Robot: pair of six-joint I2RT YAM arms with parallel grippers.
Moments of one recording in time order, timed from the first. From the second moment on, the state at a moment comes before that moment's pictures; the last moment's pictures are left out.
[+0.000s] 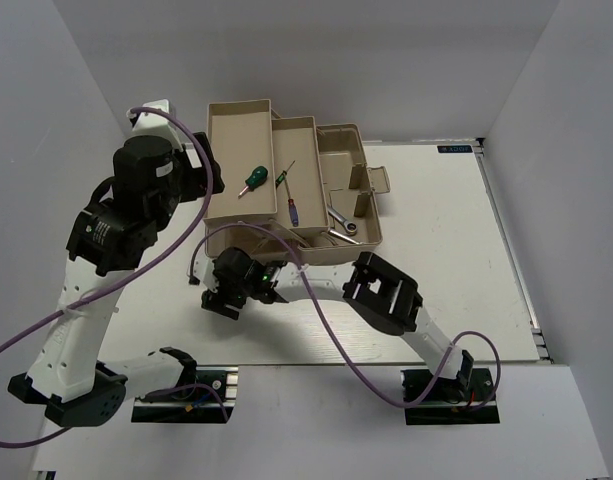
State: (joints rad) left arm -0.48 1.16 1.75 -0.95 -0.43 -0.34; right arm 1.22 2.24 1.61 -0.07 -0.15 -0.26
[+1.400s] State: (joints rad) left arm -0.48 0.91 1.15 -0.91 -0.71 -0.79; right arm 0.99 1.66 1.56 -0.16 -0.41 -0.37
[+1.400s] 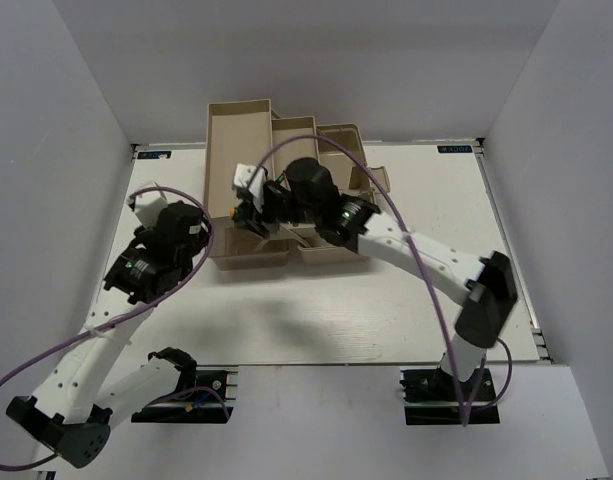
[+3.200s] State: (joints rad) left arm -0.48 0.60 0.85 -1.10 -0.56 -1.06; right arm 1.04 1.99 1.51 -0.17 -0.42 -0.86
